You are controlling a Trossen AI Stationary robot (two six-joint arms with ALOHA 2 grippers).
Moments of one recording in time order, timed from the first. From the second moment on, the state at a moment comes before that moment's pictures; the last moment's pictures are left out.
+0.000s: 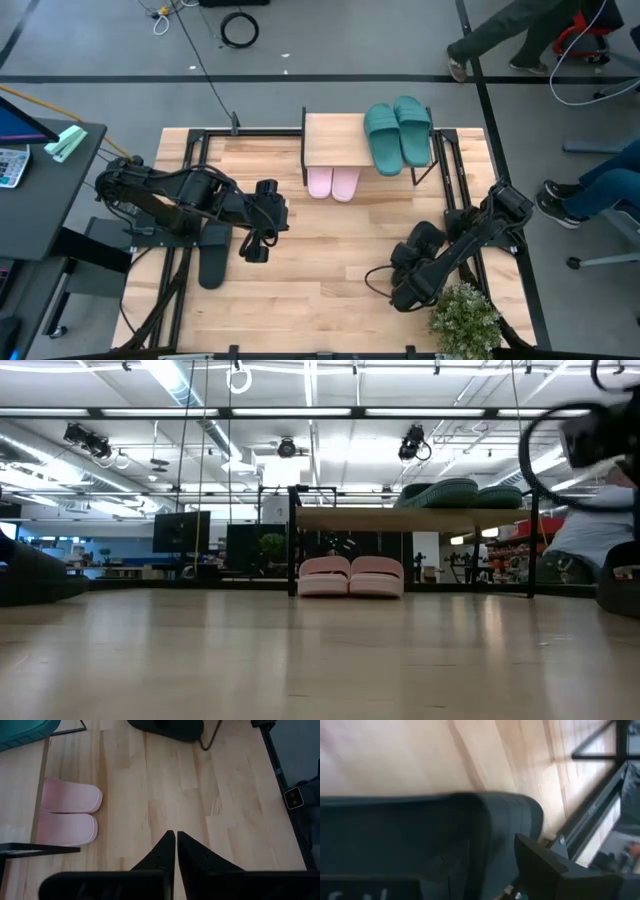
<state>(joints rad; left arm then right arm) -0.30 1.47 1.68 -1.09 -0.21 -0.12 0.71 1.79 1.08 -1.39 0.34 1.27</state>
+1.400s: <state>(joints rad) -0.32 1.47 1.68 -1.09 -0.21 -0.09 0.14 1.54 1.46 -0.81 1.15 0.02</state>
